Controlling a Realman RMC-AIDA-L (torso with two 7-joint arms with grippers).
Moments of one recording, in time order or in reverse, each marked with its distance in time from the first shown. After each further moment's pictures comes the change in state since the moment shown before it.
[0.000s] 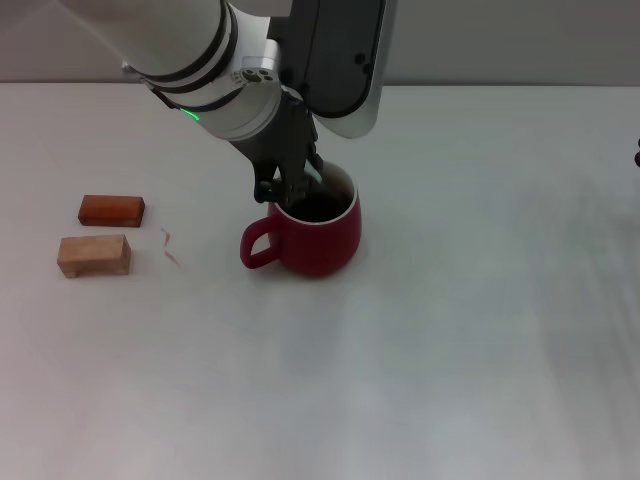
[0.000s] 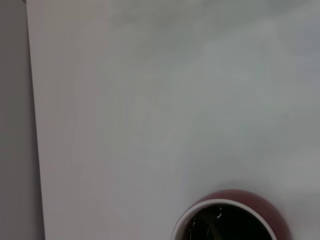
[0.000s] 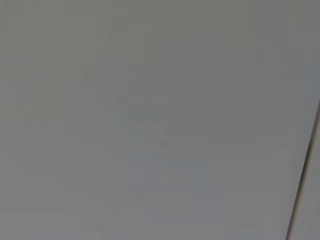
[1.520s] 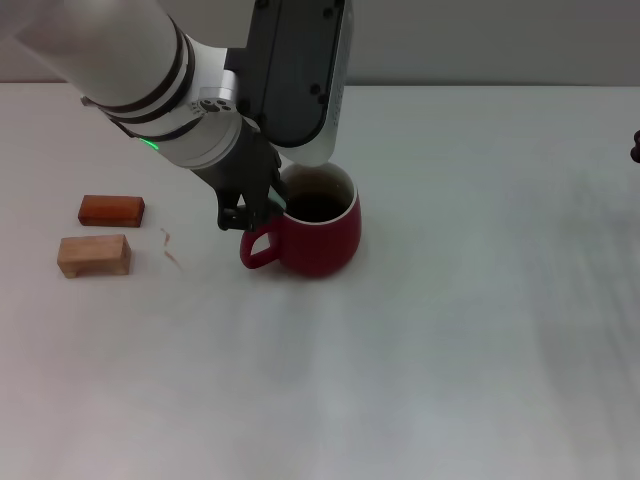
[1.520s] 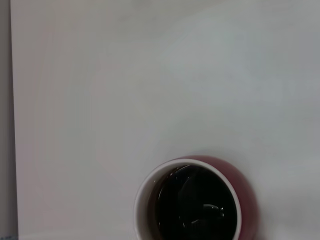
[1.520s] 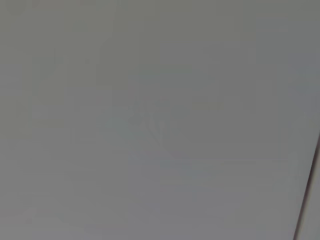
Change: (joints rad) left arm 0.088 0.006 0.006 0.072 0.020 0.055 -0.003; right arm 0.012 -0.002 -0.002 0.001 0.000 0.008 -0.004
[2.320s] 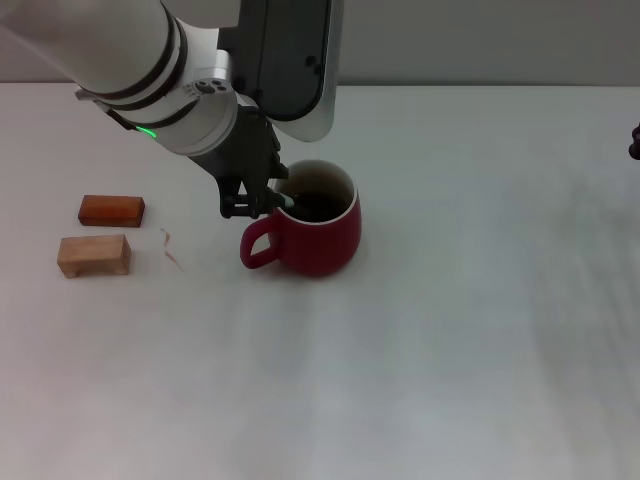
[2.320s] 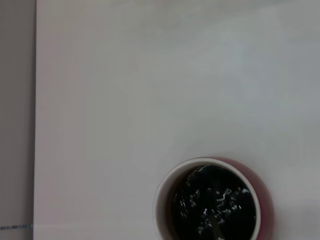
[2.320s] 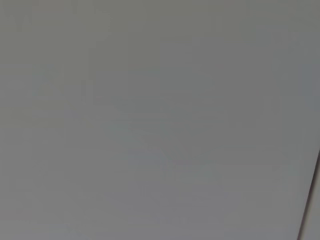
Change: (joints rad) left arm -0.002 0.002 -0.036 0.003 -0.008 -0.007 -0.038; right arm 0.007 0.000 0.000 -0.001 0.000 0.000 -0.002
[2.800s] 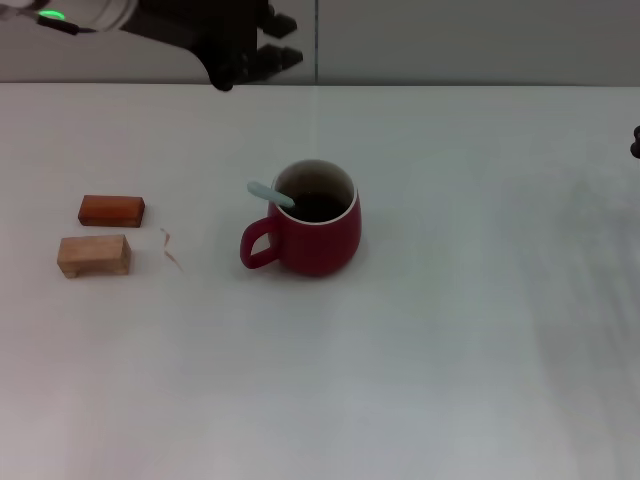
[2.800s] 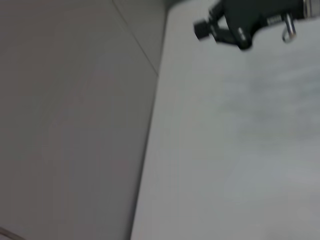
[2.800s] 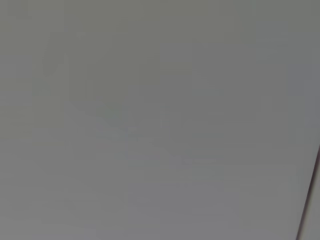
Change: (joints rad) left arm 0.041 0.006 -0.439 0.046 -0.304 -0.018 0.169; right arm 0.004 -0.001 0.000 -0.007 0.000 0.001 0.004
